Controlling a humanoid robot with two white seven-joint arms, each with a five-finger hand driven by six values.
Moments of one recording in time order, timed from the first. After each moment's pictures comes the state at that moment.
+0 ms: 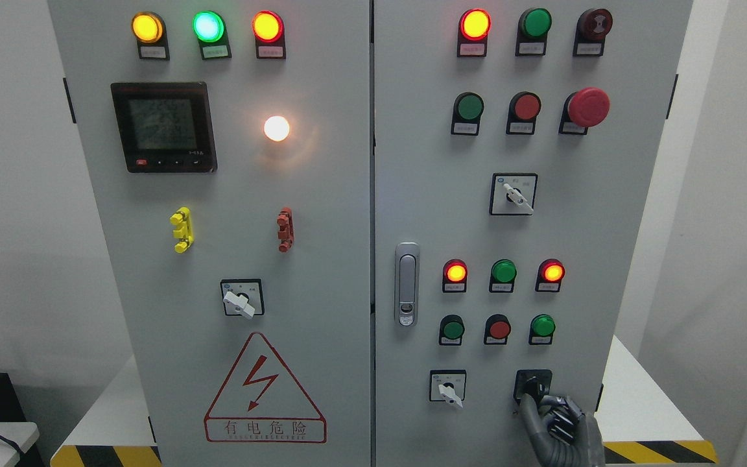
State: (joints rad) left arm 0.00 -0.09 0.08 0.06 0.00 -0.16 0.05; right arm -0.28 0.09 0.00 -1.57 -0.07 0.18 -0.26
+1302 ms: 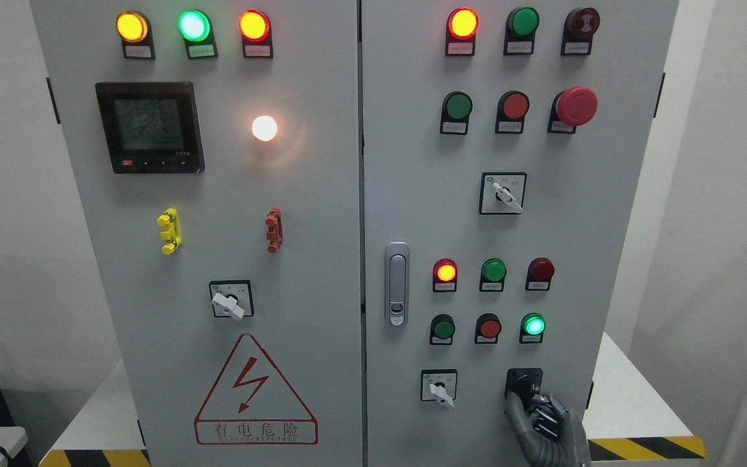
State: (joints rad) left arm 0.00 -0.09 0.08 0.06 0.00 -0.16 0.05; right arm -0.28 0.09 0.03 -1.58 -0.11 0.20 -0.23
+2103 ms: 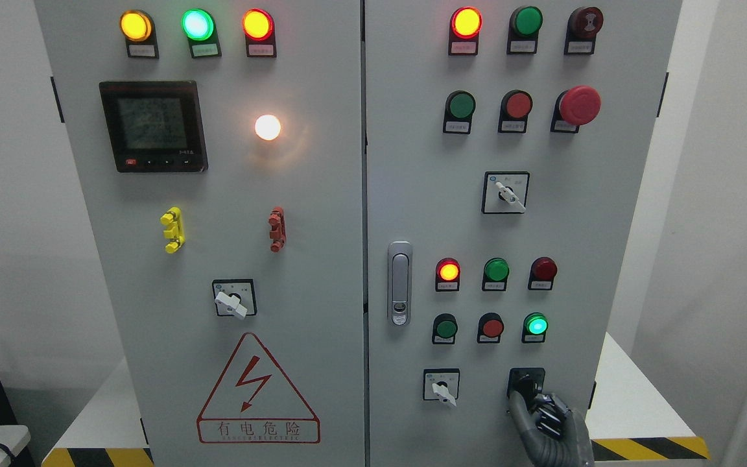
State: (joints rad) left arm 0.00 -0.09 0.08 0.06 0.00 -0.16 0.05; right arm -0.29 0.09 0.01 -1.58 -0.11 0.20 -0.22
